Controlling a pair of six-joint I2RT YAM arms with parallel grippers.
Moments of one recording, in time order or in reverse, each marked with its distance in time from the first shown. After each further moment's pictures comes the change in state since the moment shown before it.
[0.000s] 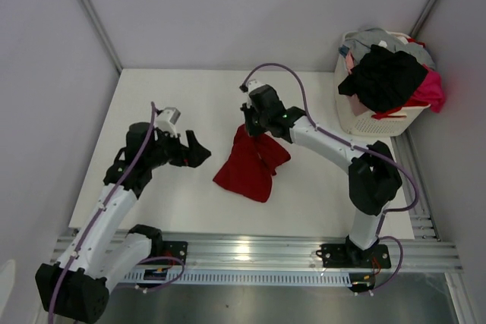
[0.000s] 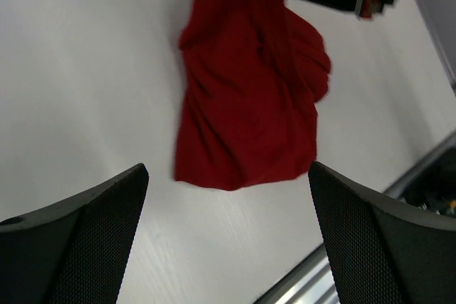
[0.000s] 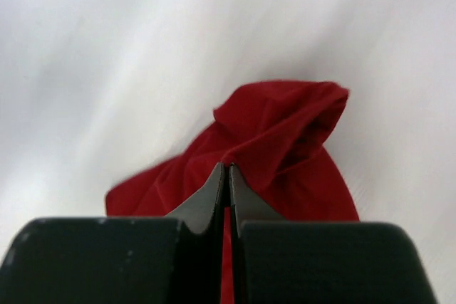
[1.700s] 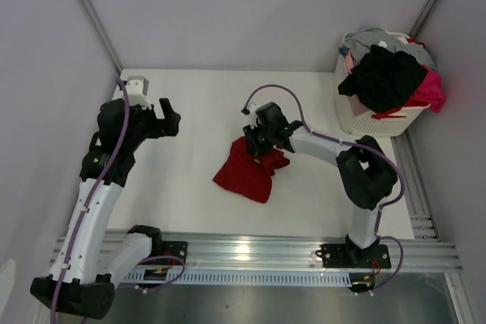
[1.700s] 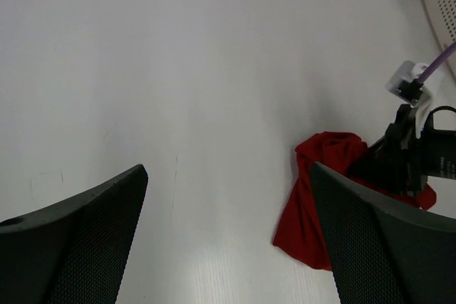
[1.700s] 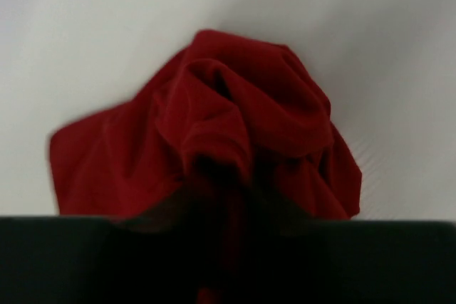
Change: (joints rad) left arm 0.041 0.034 0.365 -0.114 -0.371 0.112; right arm -0.050 -0.010 -0.205 0.151 -0.196 -0.115
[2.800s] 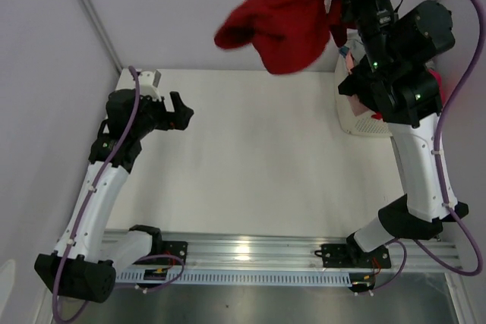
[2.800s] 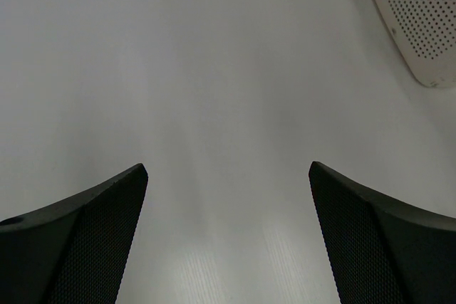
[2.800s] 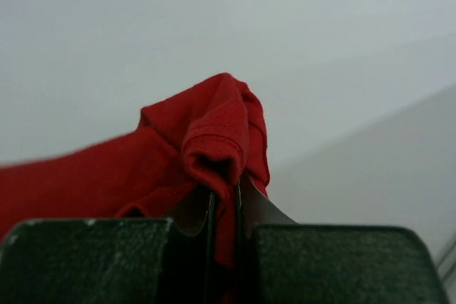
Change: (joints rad) left arm 0.000 0.126 -0.019 0.106 0.201 -0.006; right arm -0.172 -0.254 1.093 -0.078 0.314 -0.528
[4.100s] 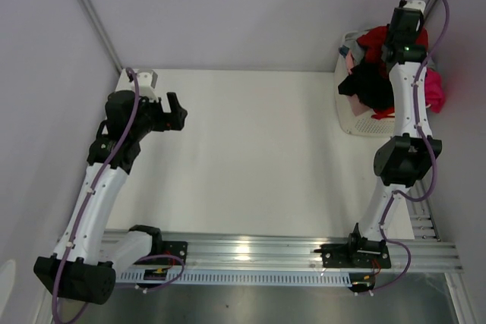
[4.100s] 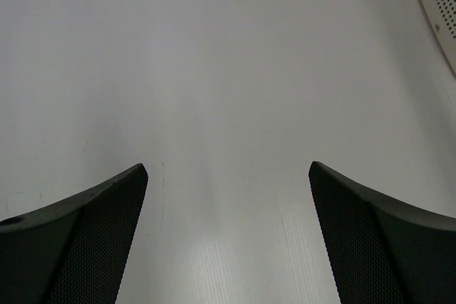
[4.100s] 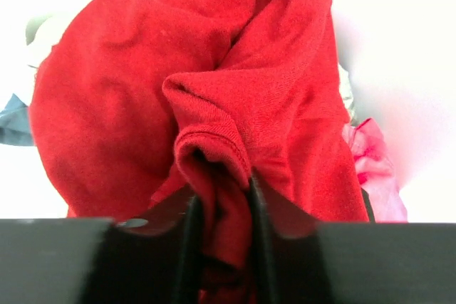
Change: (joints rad) left arm 0.000 -0.022 0.014 -0.053 -0.131 0.029; right arm -0.608 0.443 -0.118 -0.397 0.264 0.376
